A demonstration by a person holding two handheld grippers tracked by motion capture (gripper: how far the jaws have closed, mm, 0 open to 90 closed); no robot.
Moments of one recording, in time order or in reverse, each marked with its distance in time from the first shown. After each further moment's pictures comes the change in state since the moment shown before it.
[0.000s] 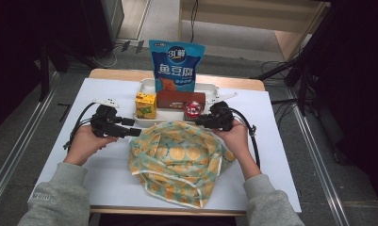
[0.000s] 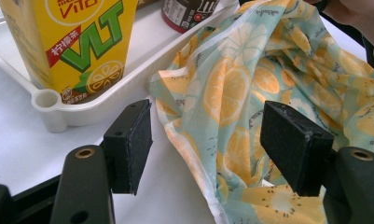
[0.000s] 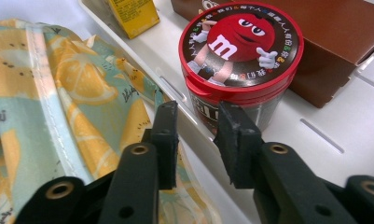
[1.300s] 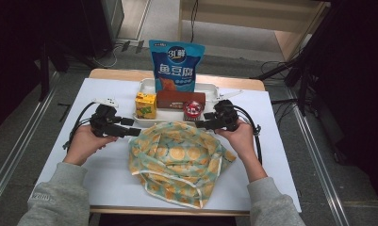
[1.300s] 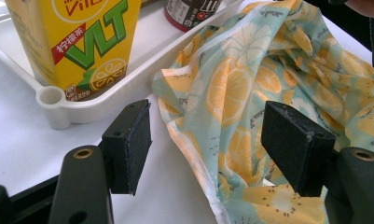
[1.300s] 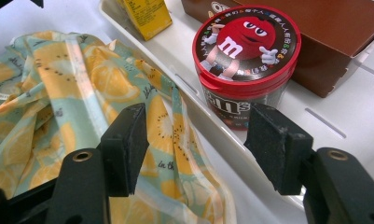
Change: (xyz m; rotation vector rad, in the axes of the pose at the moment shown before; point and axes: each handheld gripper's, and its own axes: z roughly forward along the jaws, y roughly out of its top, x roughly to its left) left arm 0.001 0.000 -0.001 0.009 0.007 -0.009; right arm 0.002 0.004 -0.020 0.020 0.045 0.047
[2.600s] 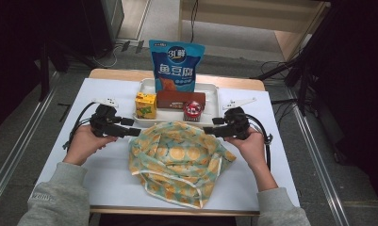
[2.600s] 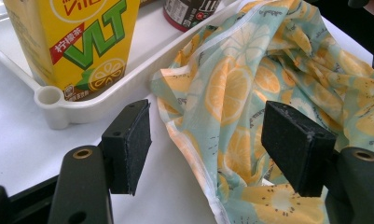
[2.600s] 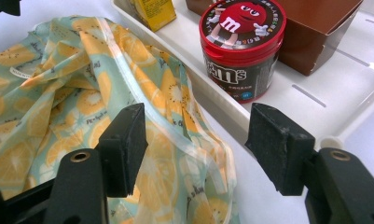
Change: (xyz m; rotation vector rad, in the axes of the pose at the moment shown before) left arm 0.000 0.000 0.000 -0.003 -0.007 -0.003; right arm 0.009 -0.025 -0.033 -0.041 -0.022 -0.013
